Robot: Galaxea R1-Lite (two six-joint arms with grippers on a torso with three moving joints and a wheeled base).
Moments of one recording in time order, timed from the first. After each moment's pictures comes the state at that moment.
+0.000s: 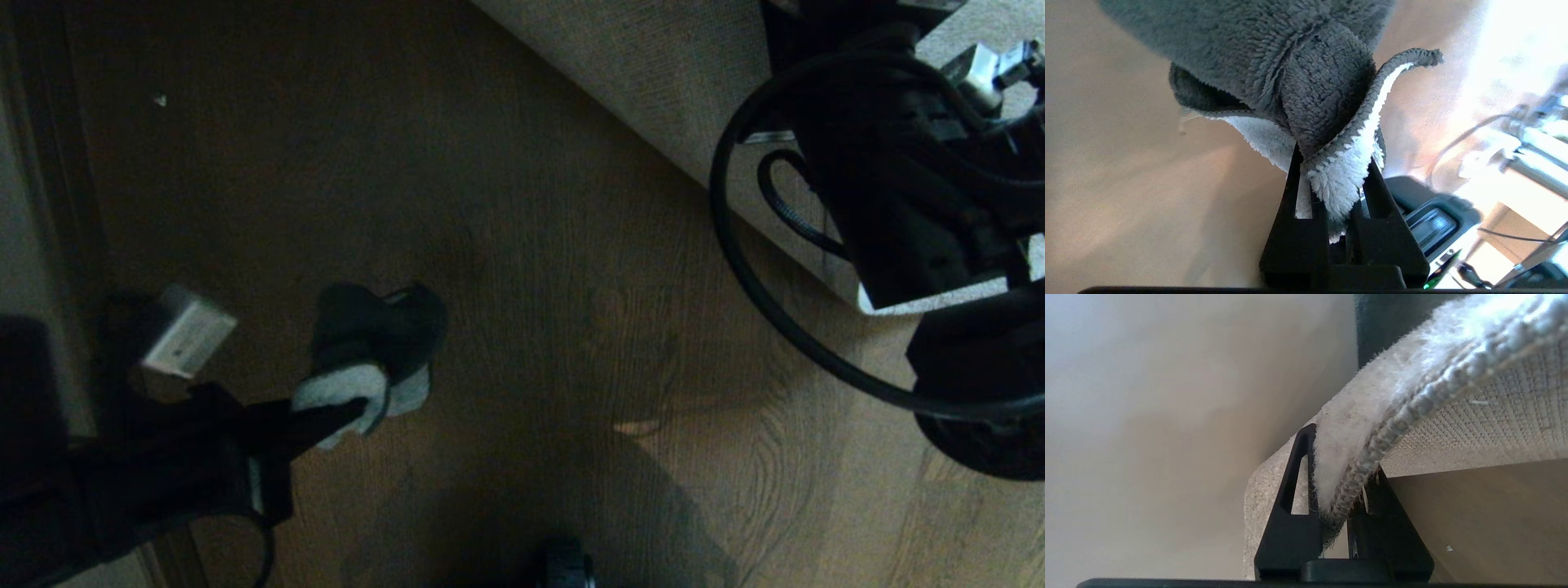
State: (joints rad) left arm -0.50 1.22 -0.47 -0.45 -0.16 -0.07; right arm 0.72 1.69 -1.04 -1.52 -0.30 1.23
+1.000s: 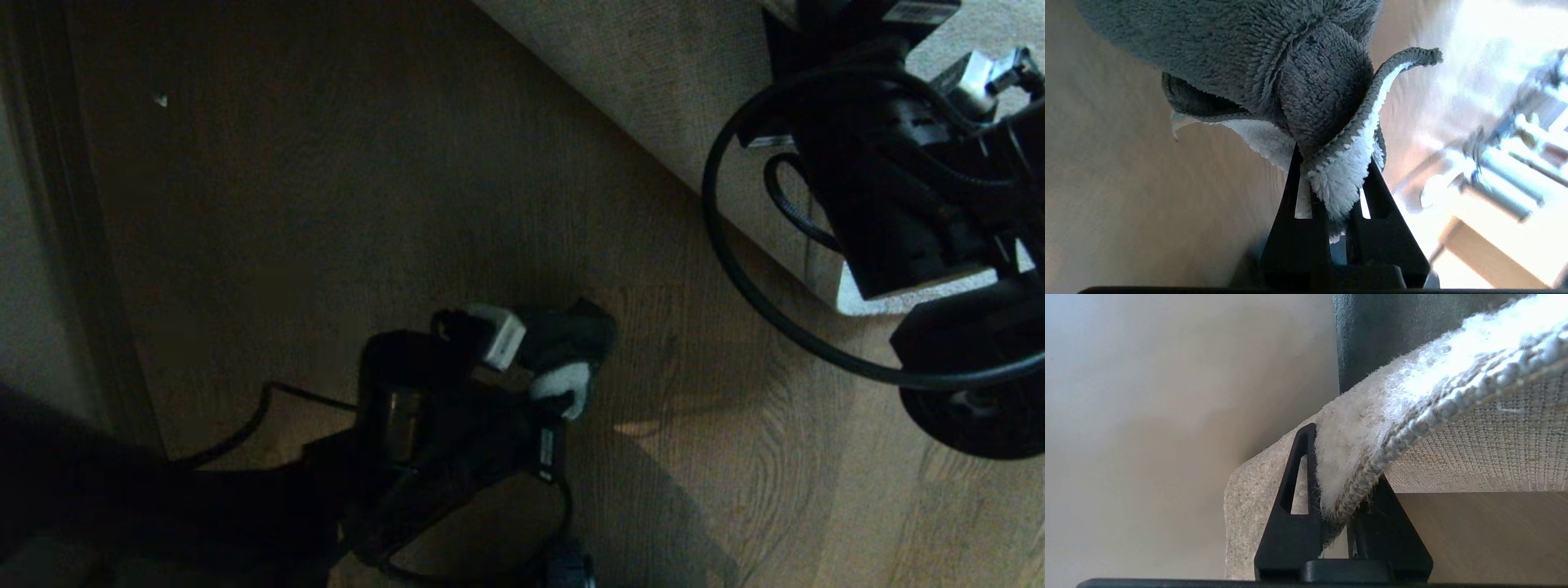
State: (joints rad) left arm -0.87 1.83 -0.68 -0.89 0.12 -0.26; right arm 0.66 1.71 -1.04 -1.52 -0.30 1.23
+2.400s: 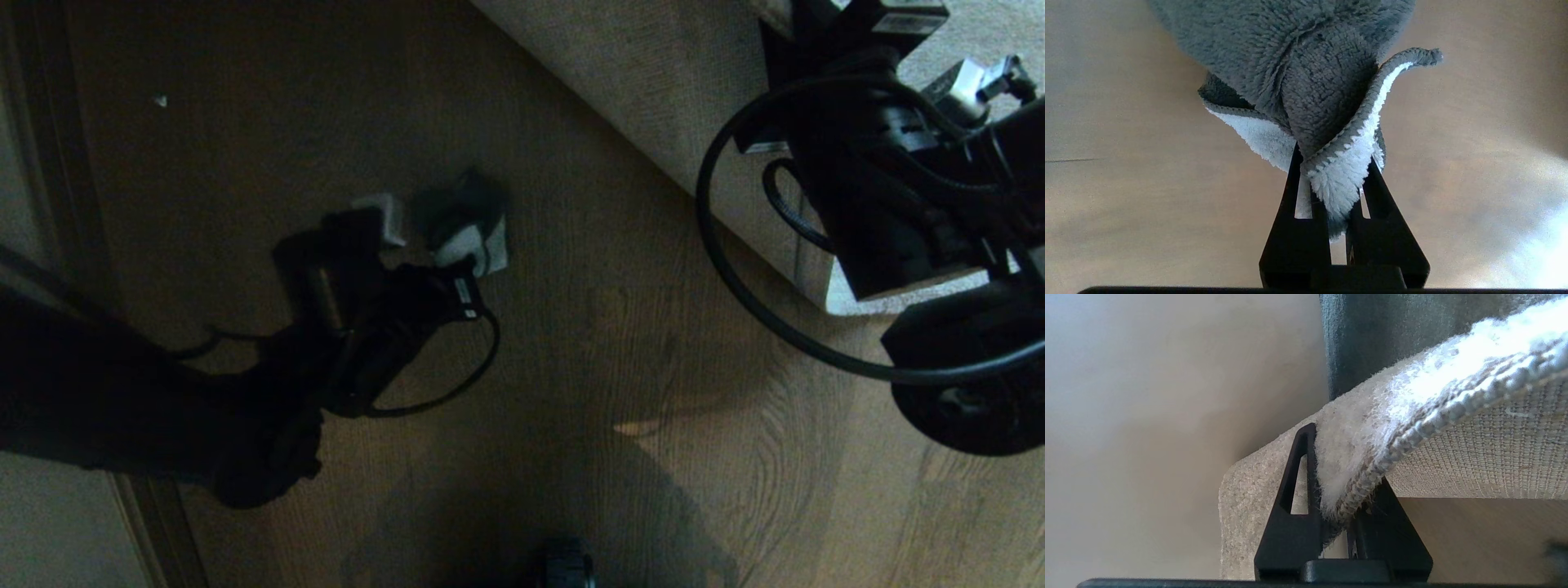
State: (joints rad) left arm -0.57 1.86 -0.81 -1.06 0.23 -0.26; right arm 0.64 1.73 -1.04 -1.52 -0.30 1.23
